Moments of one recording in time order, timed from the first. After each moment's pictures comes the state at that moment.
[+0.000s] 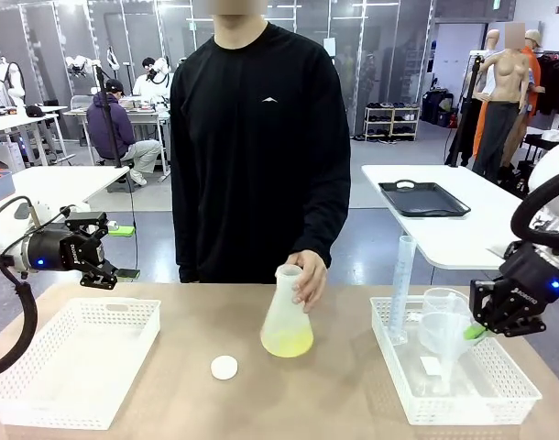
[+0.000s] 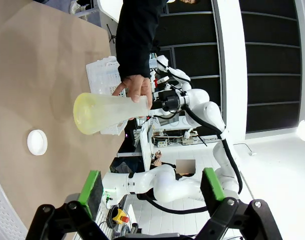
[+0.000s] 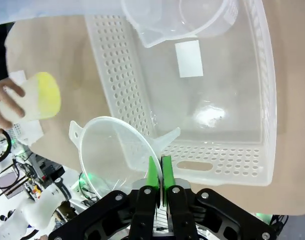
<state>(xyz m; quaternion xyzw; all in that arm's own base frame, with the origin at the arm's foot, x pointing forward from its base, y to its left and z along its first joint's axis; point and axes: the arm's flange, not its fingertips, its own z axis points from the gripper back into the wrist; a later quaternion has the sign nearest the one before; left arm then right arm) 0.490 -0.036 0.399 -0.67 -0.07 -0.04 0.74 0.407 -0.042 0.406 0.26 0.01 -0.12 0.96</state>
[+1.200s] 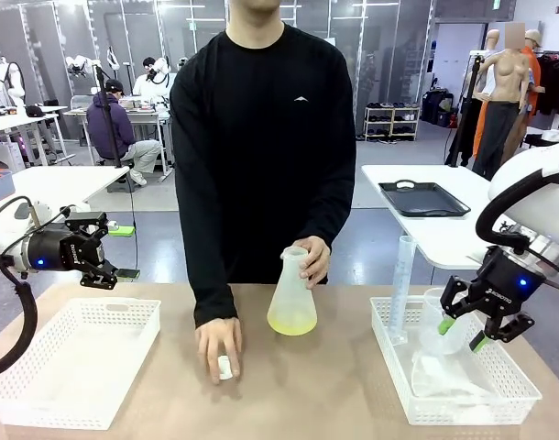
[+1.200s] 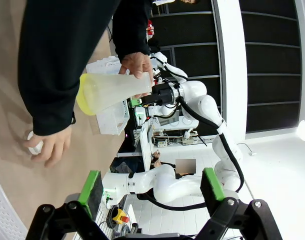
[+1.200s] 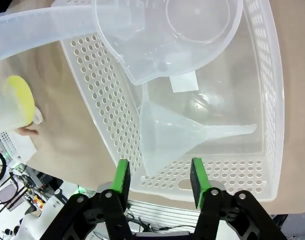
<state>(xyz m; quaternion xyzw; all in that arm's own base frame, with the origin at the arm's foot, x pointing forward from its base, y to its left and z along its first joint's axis) 0.490 -0.036 0.399 -0.67 -0.07 -0.04 0.74 0.439 -0.024 0.389 0.22 0.04 -0.15 0.96</state>
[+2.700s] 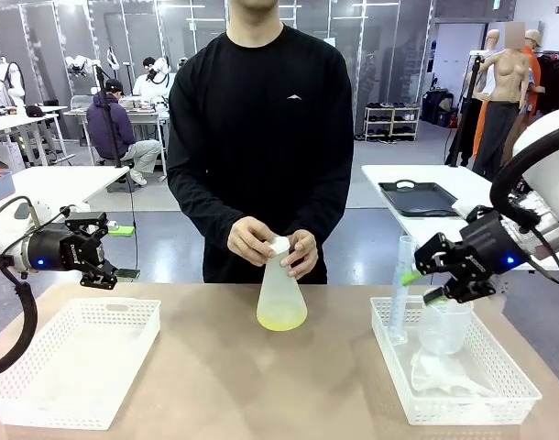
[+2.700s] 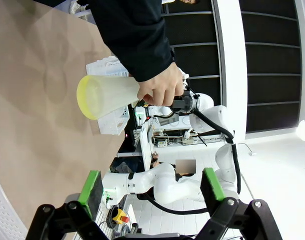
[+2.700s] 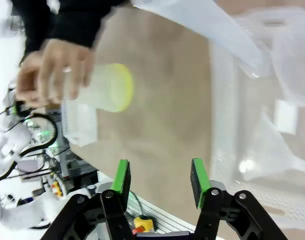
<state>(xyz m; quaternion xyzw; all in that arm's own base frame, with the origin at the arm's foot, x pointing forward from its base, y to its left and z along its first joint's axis) 0.490 -0.036 0.399 -0.67 -0.07 -0.04 0.74 0.412 0.021 0.451 0.40 -0.12 -0.04 0.91</state>
